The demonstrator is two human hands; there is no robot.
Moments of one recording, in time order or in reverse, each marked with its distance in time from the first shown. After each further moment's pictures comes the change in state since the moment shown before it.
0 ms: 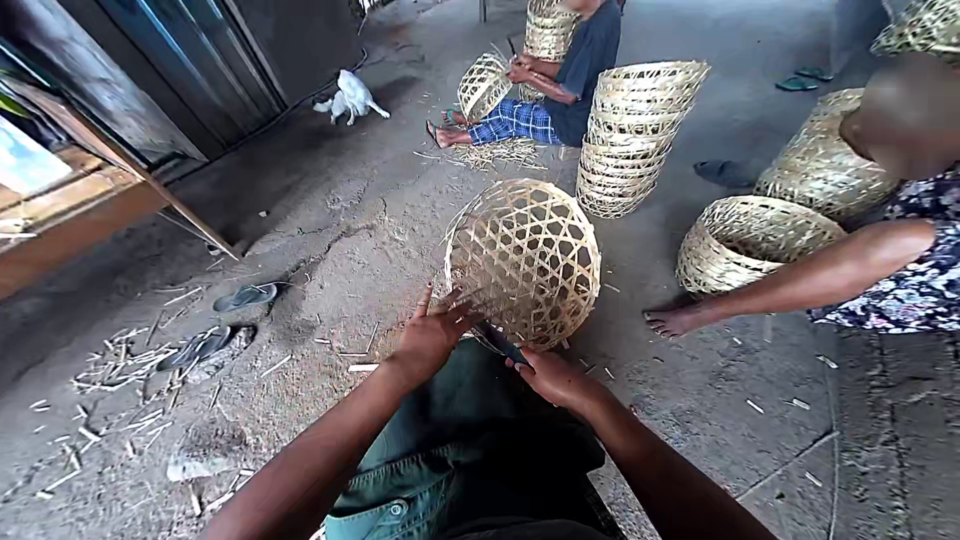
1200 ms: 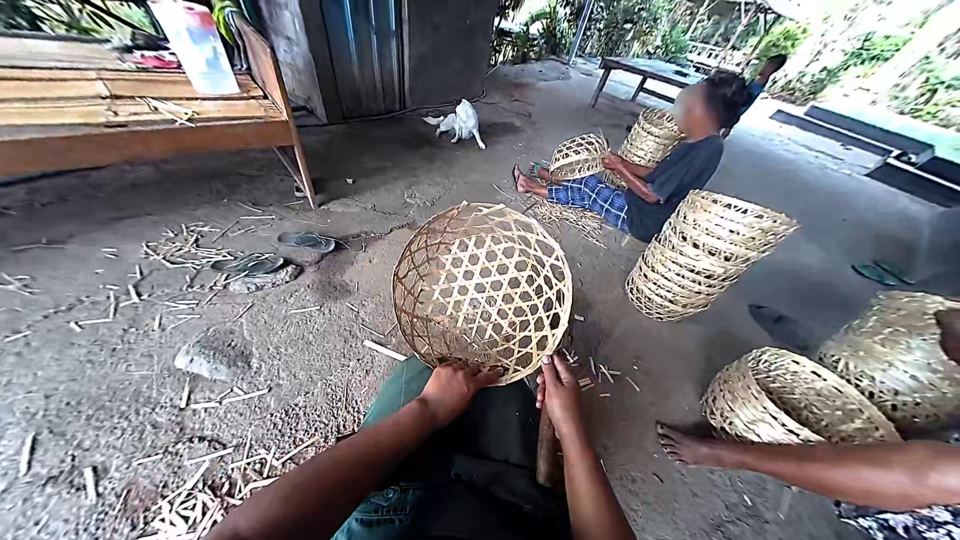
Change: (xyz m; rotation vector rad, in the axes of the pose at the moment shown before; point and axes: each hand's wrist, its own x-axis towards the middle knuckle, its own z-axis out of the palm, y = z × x) left_hand -0.057 0.017 0.090 -0.227 0.116 -0.267; right_hand 0.051 -0.025 0.025 0.683 0.574 -0.133
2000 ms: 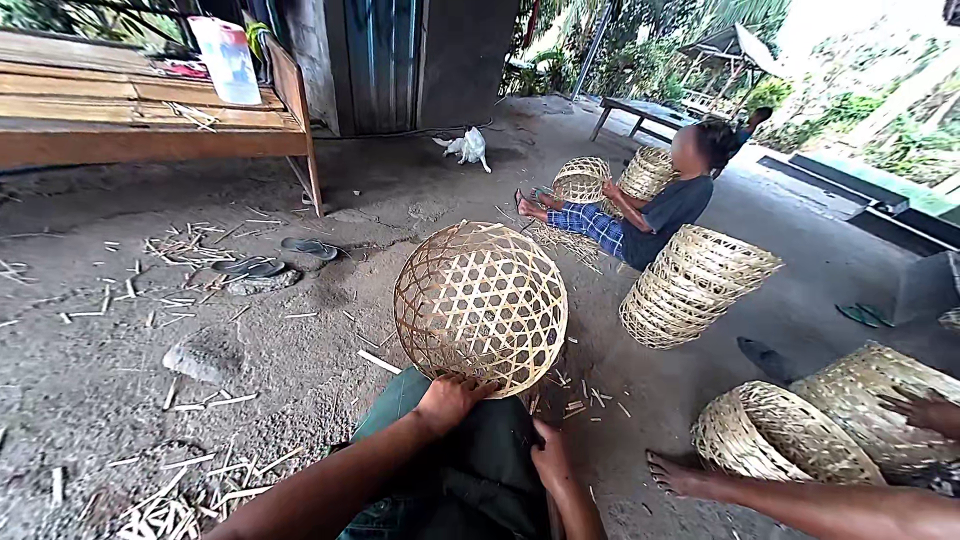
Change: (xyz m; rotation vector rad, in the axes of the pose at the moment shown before) left_hand 0.003 -0.001 0.009 0.032 0.114 0.045; right_hand -0.039 0.037 -0.026 -0.771 -0.218 0.062
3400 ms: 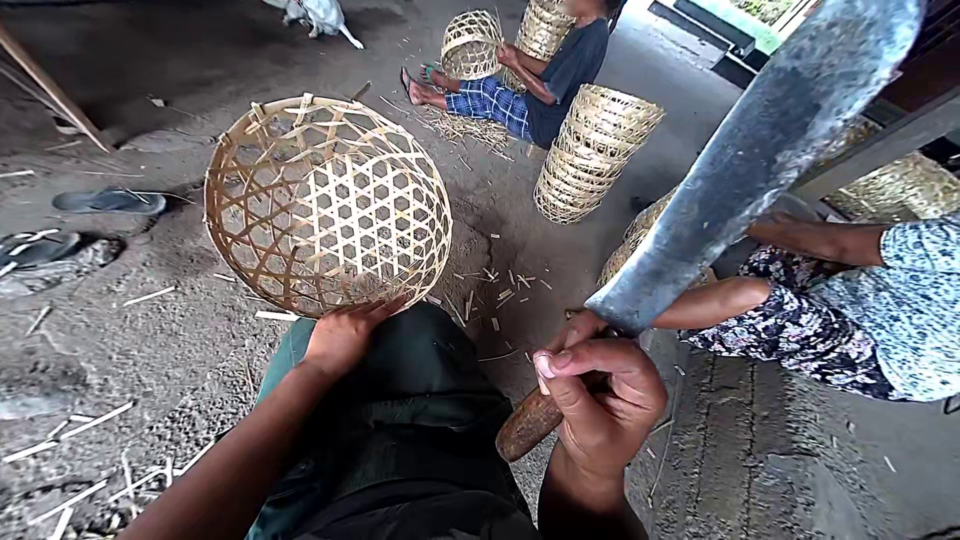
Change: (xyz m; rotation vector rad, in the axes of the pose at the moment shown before) left_hand -0.005 -0.009 -0.006 -0.026 0.135 -0.002; right_hand -0.138 -0.063 -0.119 0.993 0.734 -1.018
